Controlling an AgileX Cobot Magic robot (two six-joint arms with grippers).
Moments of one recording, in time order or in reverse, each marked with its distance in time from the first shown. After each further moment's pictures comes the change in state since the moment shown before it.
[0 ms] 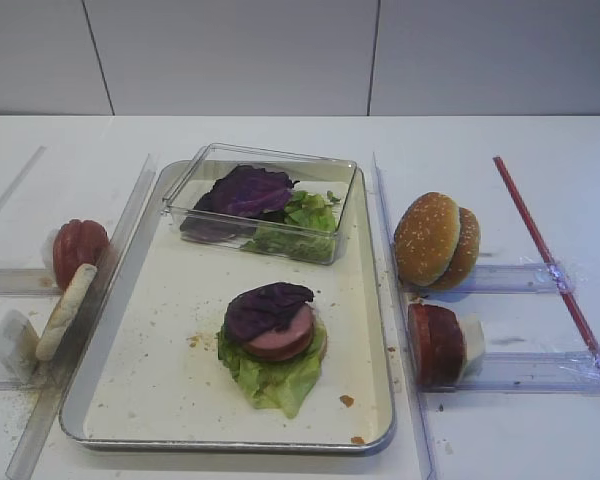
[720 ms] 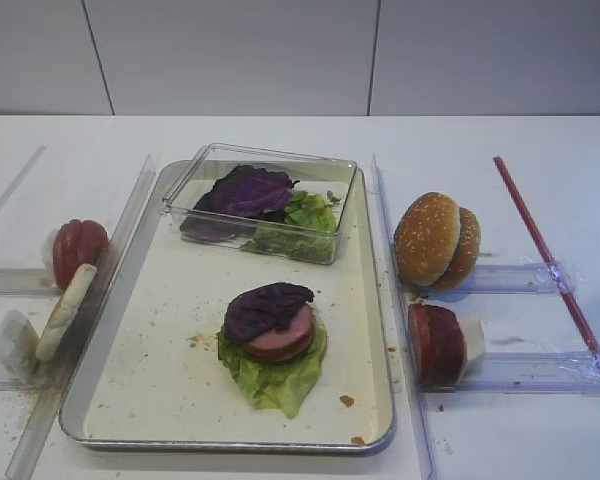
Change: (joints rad) left arm 0.000 0.000 0.000 0.000 0.000 0.000; right arm 0.000 0.410 -0.304 0.062 0.084 0.036
